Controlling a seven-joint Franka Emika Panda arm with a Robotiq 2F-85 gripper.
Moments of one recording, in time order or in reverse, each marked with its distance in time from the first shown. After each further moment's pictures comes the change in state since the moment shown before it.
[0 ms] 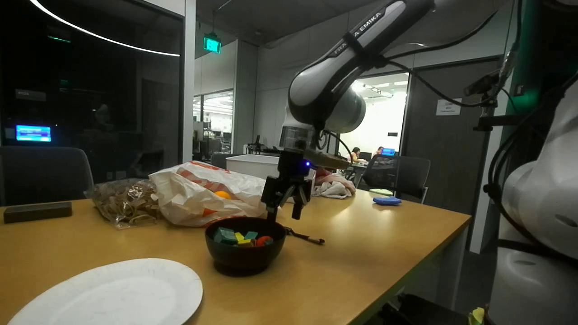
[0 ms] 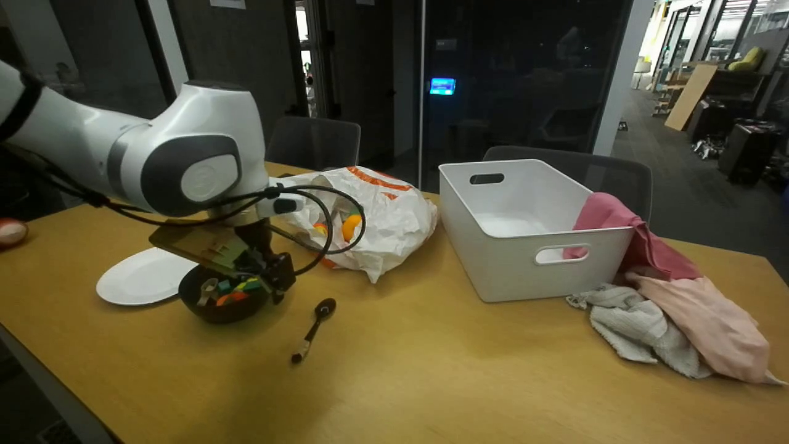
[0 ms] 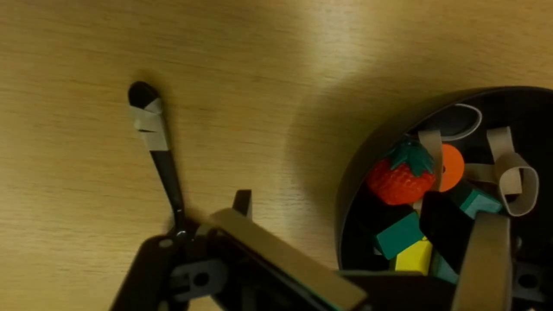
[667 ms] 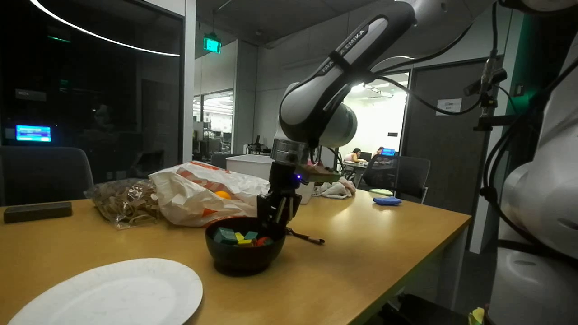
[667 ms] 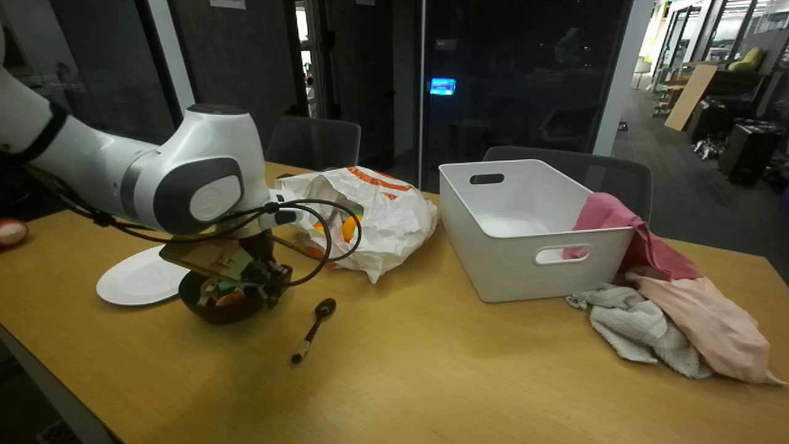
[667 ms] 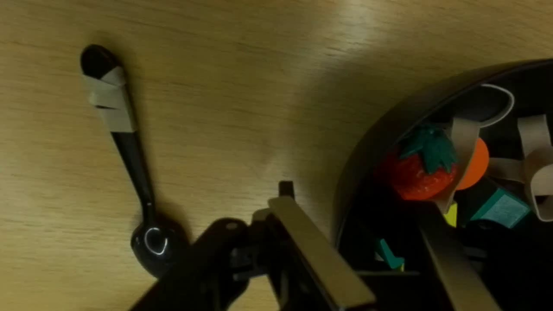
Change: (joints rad) arm 0.015 0.088 0.019 0.000 0.000 0.121 -0.001
